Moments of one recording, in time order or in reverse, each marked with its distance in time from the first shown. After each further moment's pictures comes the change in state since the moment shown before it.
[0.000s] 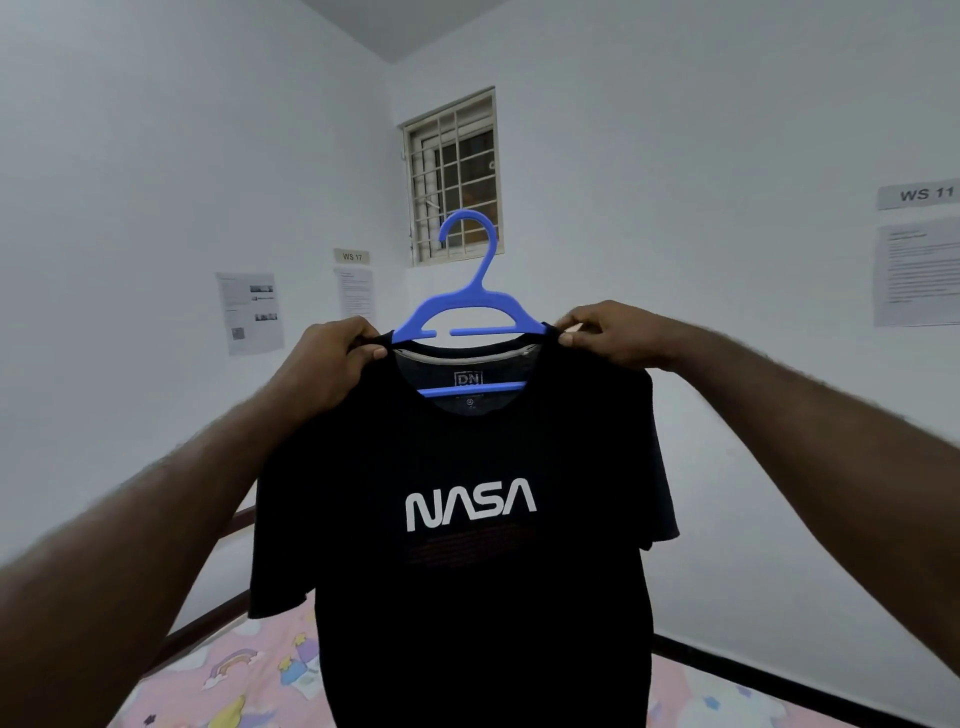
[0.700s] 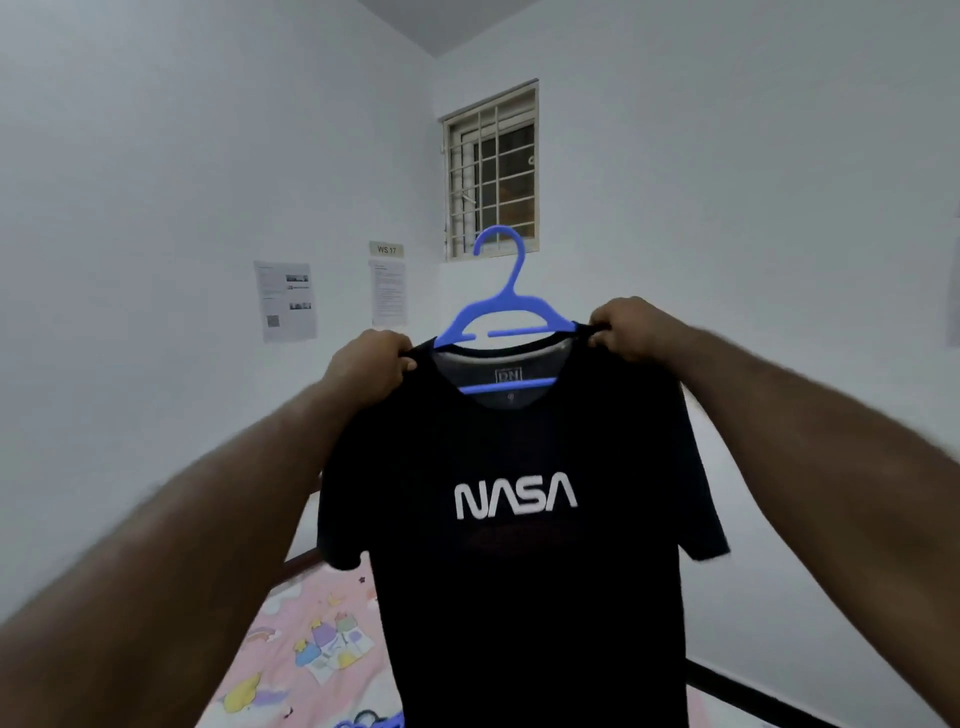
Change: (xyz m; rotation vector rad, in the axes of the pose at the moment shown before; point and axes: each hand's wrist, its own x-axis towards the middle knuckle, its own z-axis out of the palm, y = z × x) left_hand 0.041 -0.024 0.045 0.317 -0.165 -0.166; right_hand 0.067 0.027 0.013 -0.271 0.047 0.091
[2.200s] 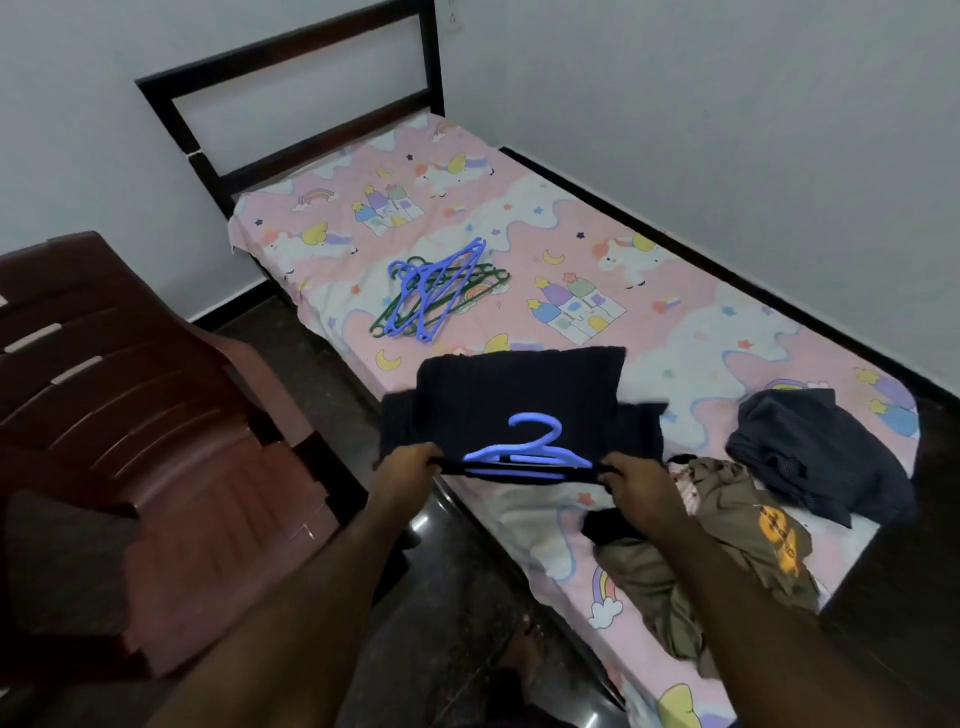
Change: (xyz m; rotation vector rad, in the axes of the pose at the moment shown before) left_hand -0.555 0.022 0.307 -0.217 -0.777 -0.582; right_hand -0.523 0.070 0.400 0.390 -0.756 0.327
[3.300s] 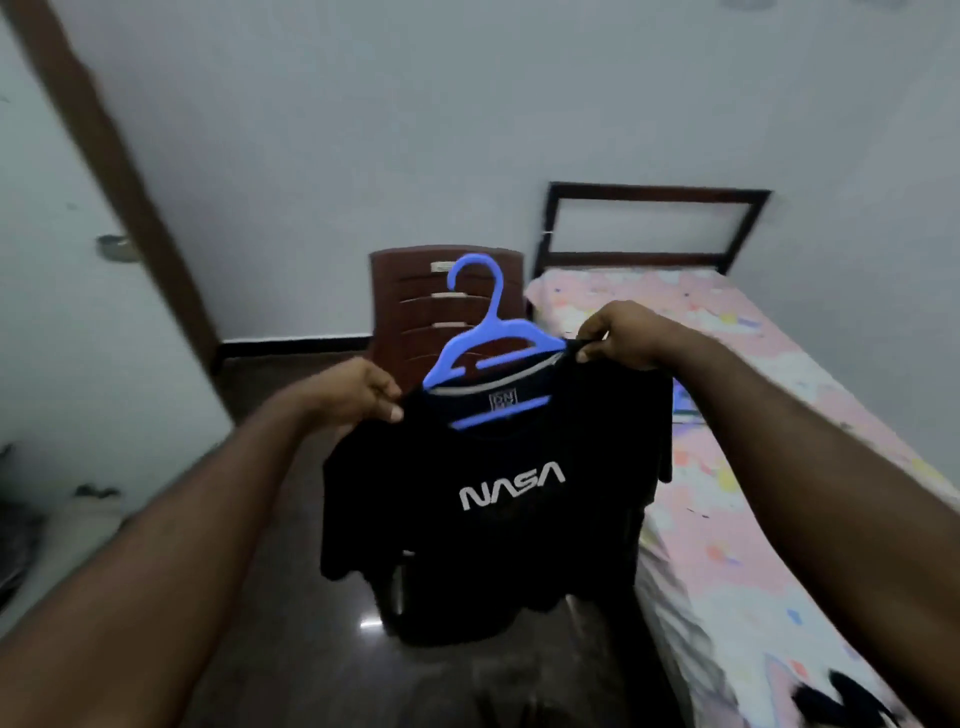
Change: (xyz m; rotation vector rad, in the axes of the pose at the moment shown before) left_hand -0.359 -0.290 -0.308 -0.396 0.225 -0.279; right_hand -0.126 -0.534 0.041 -0.456 -0.190 -0.909
